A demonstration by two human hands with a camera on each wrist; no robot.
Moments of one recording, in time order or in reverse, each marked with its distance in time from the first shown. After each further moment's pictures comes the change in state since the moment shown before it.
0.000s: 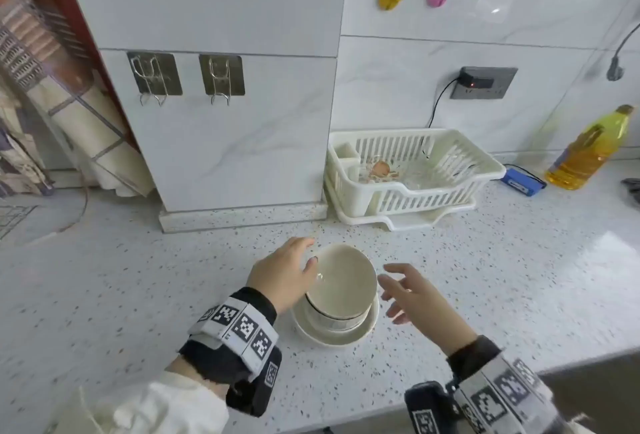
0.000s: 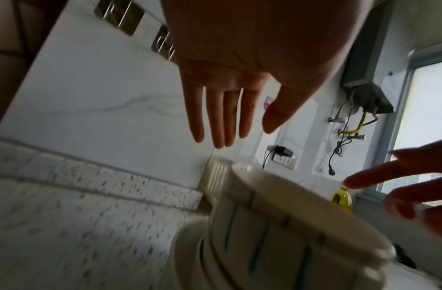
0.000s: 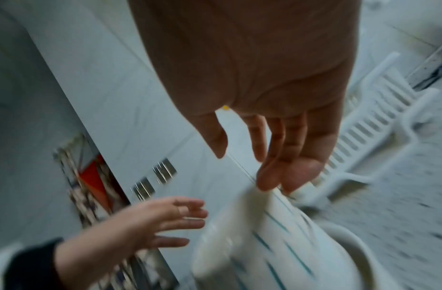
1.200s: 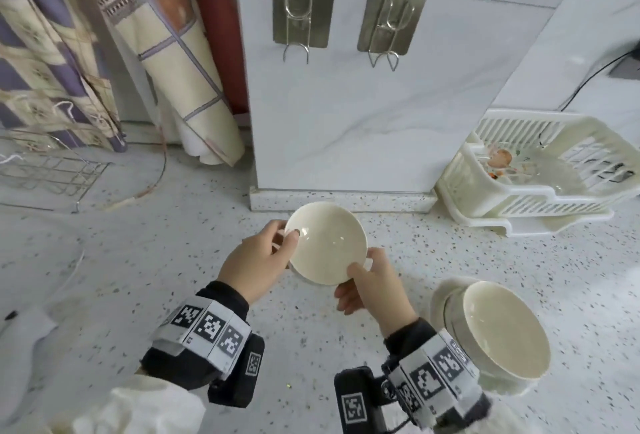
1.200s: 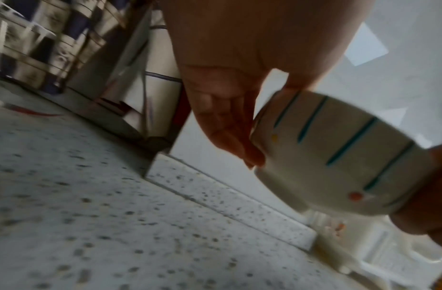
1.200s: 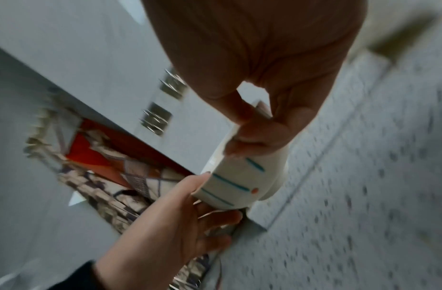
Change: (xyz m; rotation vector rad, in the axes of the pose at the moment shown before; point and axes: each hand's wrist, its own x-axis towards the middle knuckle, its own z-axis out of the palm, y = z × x) left_hand 0.011 -0.214 -0.097 -0.288 0.024 -0.250; right_hand 0.087 -0.111 0.235 0.293 -0.121 0.160
